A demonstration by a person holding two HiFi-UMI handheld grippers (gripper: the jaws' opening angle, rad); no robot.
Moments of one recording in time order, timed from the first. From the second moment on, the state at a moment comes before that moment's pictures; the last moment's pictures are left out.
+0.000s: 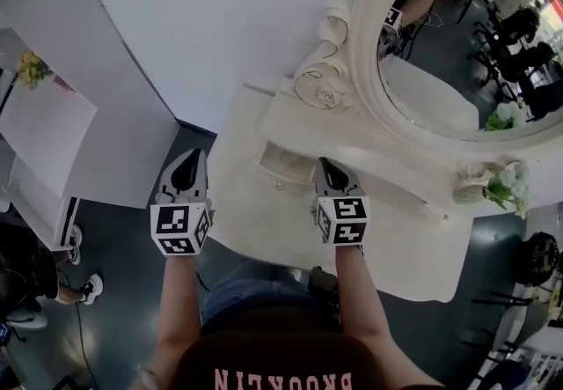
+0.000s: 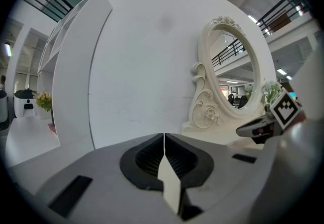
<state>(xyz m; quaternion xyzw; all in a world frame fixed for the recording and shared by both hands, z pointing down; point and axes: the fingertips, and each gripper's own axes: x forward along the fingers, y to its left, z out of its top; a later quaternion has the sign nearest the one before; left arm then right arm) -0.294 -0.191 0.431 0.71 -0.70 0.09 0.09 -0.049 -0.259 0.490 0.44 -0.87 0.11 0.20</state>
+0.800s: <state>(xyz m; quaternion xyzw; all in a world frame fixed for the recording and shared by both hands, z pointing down) -0.233 -0.209 0.408 0.75 -0.66 0.07 0.06 0.032 -0.248 0.454 0.51 -0.84 0.09 0.16</state>
